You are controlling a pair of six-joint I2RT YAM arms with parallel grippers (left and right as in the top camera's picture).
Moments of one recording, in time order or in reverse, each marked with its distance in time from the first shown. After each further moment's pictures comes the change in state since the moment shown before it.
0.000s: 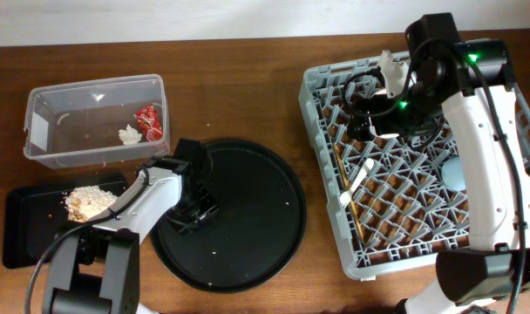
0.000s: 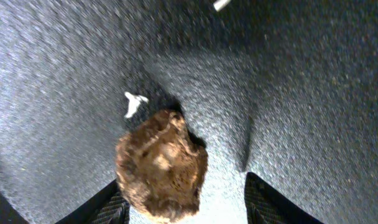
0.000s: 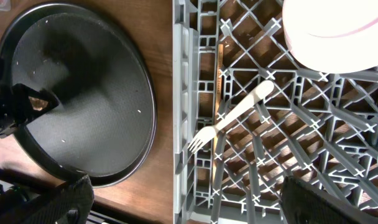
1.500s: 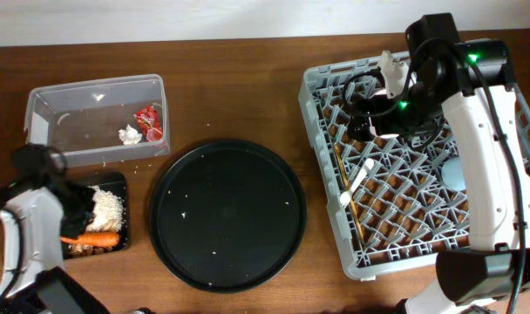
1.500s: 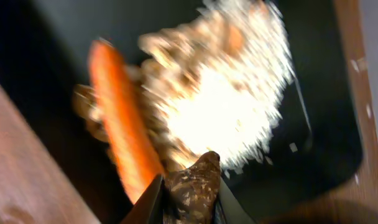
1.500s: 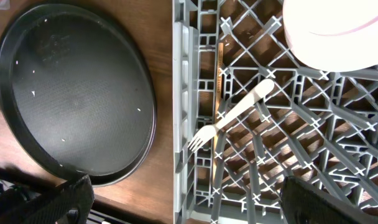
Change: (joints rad) left arm 0.772 -0.176 0.093 -0.037 -0.166 0.094; right arm 0.000 0.000 0.000 -0.004 0.000 0.000
